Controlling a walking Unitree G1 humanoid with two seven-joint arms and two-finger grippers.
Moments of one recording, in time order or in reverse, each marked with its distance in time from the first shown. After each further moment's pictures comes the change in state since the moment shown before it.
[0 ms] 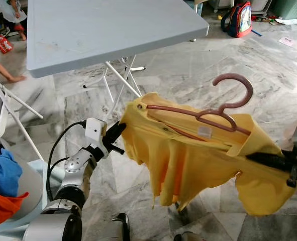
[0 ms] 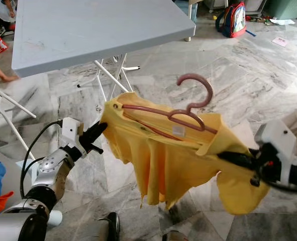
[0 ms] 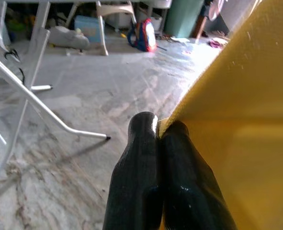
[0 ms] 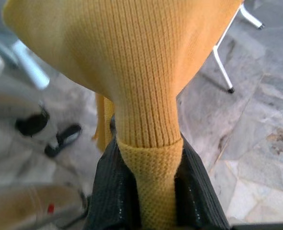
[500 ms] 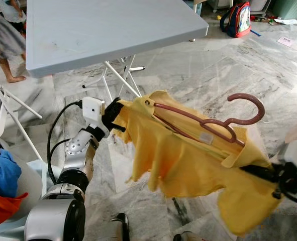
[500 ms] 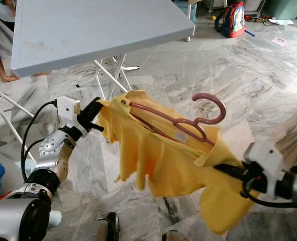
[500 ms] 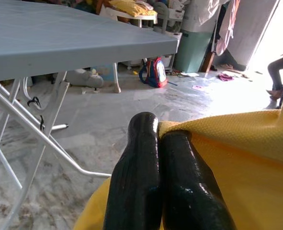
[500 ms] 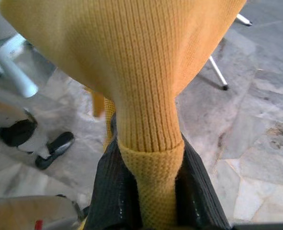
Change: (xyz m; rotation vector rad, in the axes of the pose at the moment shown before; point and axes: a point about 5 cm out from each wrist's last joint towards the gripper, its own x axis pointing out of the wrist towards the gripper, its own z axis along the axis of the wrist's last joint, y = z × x) left arm 0.022 0.008 0.045 0.042 -0.146 0.047; right arm 0.022 0.005 -0.048 0.065 -0.033 -0.088
